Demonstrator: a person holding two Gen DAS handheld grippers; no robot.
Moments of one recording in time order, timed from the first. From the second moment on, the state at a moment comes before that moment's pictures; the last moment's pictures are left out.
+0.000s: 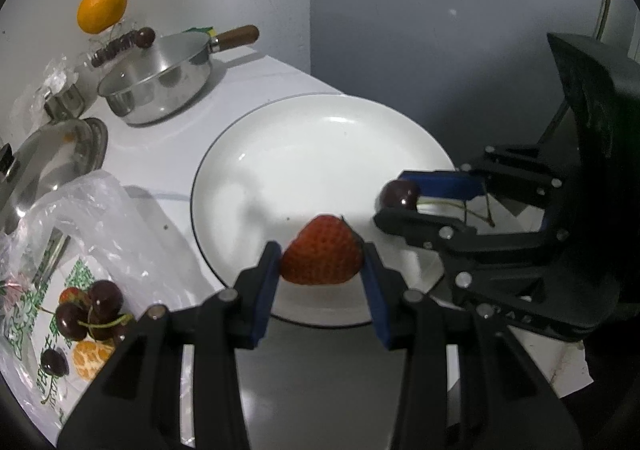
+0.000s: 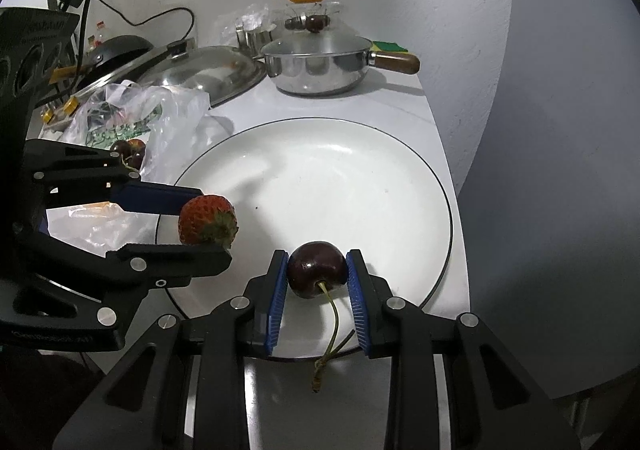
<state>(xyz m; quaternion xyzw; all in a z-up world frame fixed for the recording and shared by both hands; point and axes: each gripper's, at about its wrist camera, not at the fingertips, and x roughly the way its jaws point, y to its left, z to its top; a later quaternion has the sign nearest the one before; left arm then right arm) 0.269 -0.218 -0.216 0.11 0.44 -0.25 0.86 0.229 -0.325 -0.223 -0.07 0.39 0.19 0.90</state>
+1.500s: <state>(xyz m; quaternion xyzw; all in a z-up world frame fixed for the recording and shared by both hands) 0.229 -0.122 -0.178 0.05 0.38 -0.21 0.90 0.206 -0.276 -0.179 -0.11 0.36 0.15 0.91</state>
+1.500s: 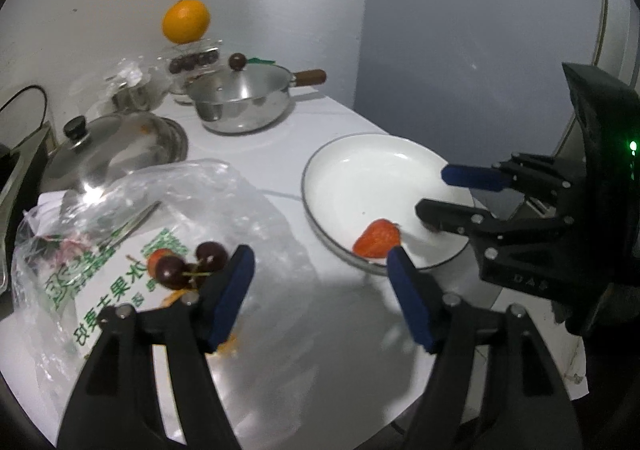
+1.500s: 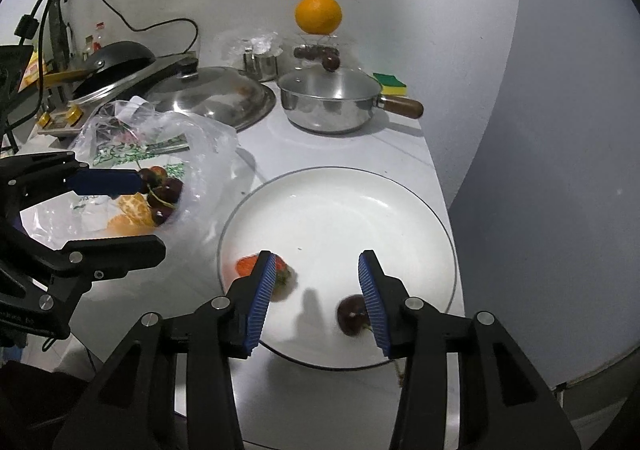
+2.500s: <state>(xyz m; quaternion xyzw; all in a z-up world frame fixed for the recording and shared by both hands) 0.216 0.008 -0.182 0.00 0.36 -0.12 0.92 0.211 -0.171 -0.171 -0.14 0.35 0.20 0.90</state>
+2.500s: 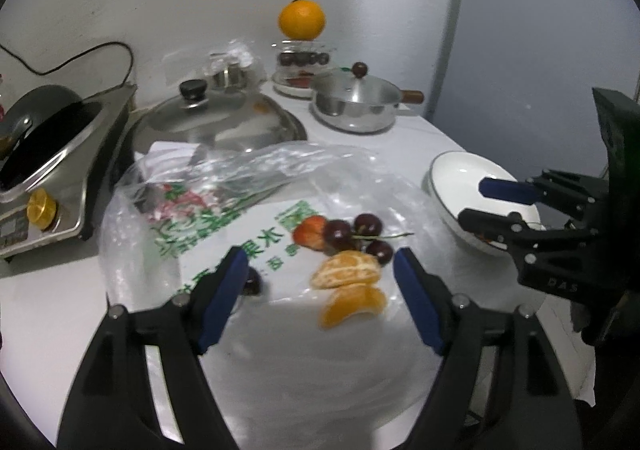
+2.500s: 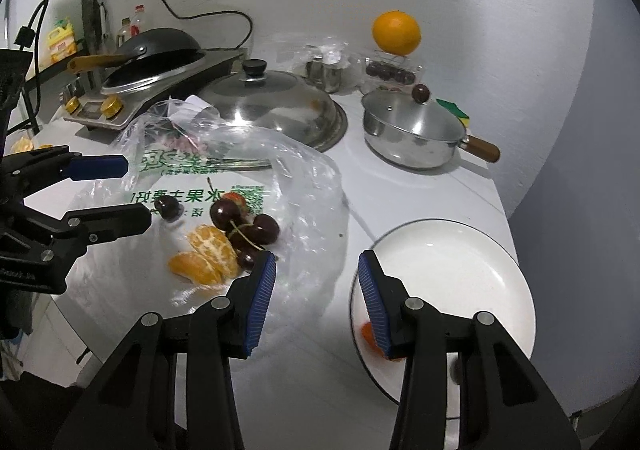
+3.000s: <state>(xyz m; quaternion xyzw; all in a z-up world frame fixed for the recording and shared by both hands) 0.235 0.045 -0.200 -0.01 0.38 -0.09 0.92 0.225 -0.133 -0.180 -0.15 0.36 0.22 0.89</state>
